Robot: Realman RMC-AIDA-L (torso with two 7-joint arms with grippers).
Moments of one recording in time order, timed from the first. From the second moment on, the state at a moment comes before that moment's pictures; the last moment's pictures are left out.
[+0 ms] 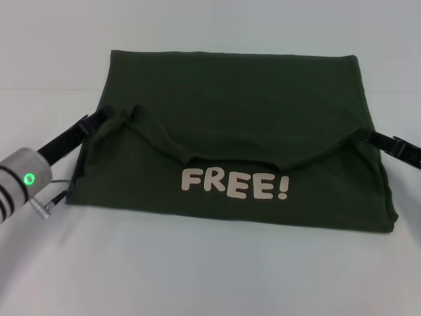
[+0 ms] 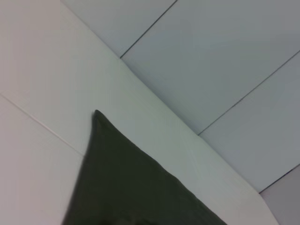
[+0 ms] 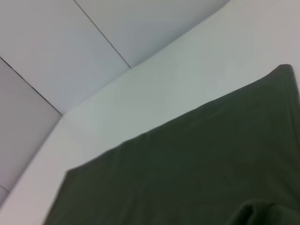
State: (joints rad) left arm -0.66 -2.15 0.15 0.36 1.87 0.92 -1.67; right arm 0.57 2.07 -0.41 -0.44 -1.91 -1.02 1.76
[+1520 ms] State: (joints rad) left arm -0.57 -1.94 0.65 0.55 2.18 1.15 -2.18; right arm 0.44 2.06 -0.49 -0.45 -2.14 -1.66 1.23
